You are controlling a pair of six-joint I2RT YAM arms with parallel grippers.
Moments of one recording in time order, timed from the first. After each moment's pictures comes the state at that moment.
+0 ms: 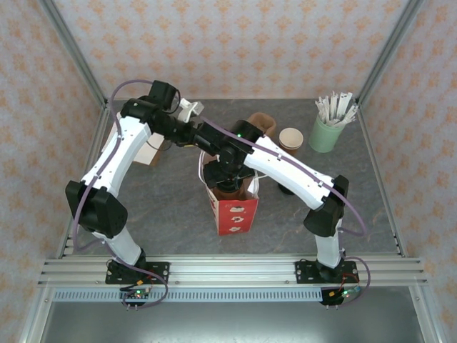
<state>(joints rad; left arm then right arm) -0.23 1.70 1.75 -1.17 0.71 -0.14 0.99 1.92 2.13 -1.57 0.10 0.65</state>
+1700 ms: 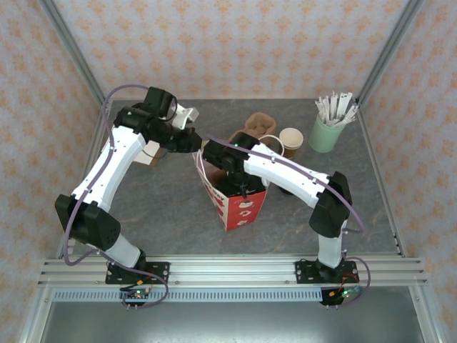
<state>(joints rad) -0.25 1.57 1.65 -1.16 0.59 -0.18 0.95 1.88 1.82 -1.53 0.00 0.64</state>
